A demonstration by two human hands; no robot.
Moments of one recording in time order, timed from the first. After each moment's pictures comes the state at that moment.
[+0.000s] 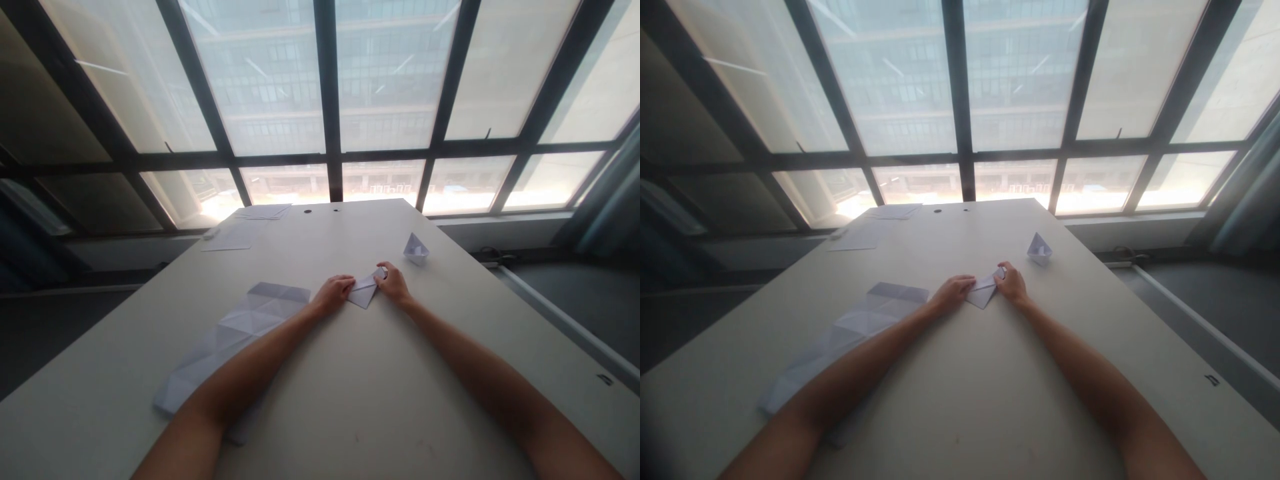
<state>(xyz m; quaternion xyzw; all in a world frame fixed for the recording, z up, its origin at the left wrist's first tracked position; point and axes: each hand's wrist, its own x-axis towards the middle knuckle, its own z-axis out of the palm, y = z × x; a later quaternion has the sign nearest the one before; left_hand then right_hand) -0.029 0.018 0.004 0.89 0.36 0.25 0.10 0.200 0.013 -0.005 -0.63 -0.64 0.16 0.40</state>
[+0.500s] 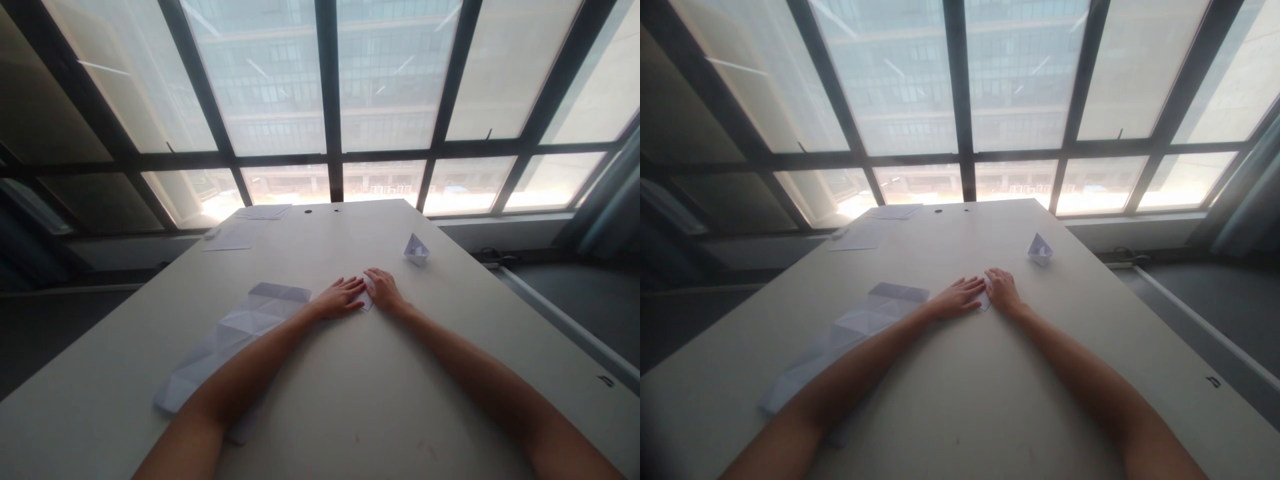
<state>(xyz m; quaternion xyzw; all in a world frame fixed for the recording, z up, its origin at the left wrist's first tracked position) -0.031 0.010 0.007 0.95 0.29 0.06 0.07 0.180 -0.003 -0.007 -0.56 -0.79 0.01 0.24</state>
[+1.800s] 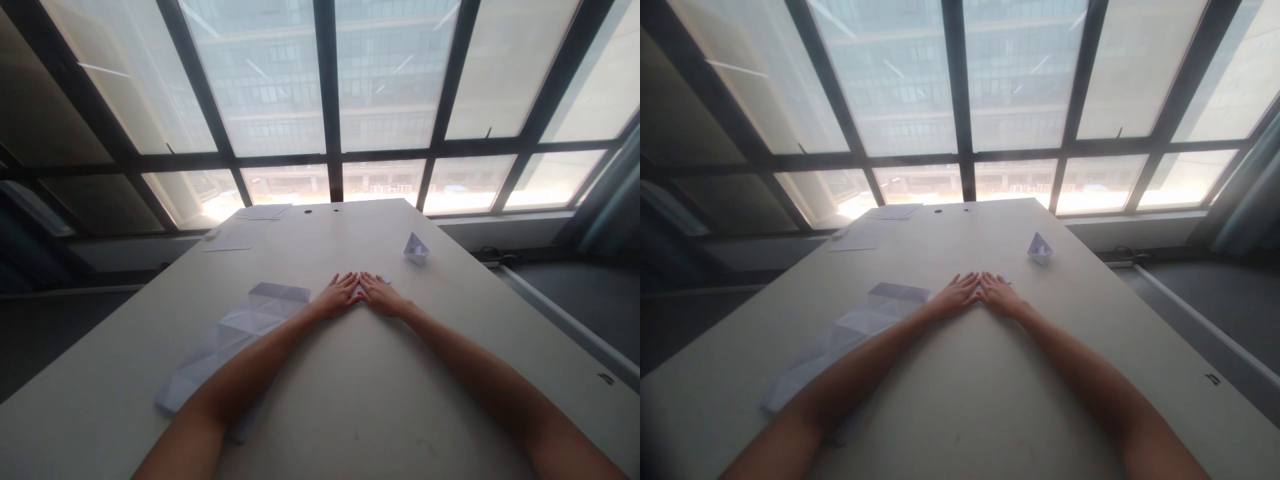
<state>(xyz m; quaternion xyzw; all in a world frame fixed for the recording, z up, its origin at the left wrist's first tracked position) -0.028 0.007 0.006 0.93 0.37 0.09 0.05 0.177 -0.006 -0.009 -0.48 -0.87 0.06 0.11</state>
